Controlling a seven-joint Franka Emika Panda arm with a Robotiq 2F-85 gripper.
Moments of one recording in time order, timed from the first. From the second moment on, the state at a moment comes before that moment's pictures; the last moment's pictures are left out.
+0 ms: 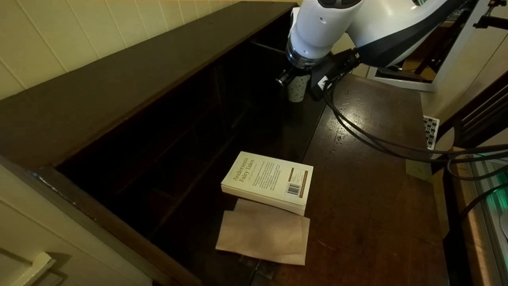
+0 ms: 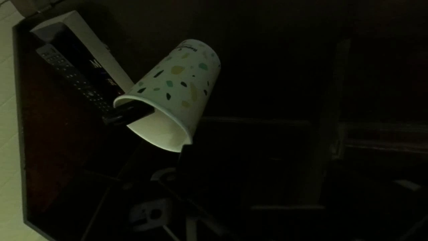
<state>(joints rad) -0.14 0.21 -0.04 -2.22 -1.37 2.65 1.31</state>
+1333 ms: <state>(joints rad) -0.14 0.14 -0.07 -2.24 -1.29 2.56 1.22</state>
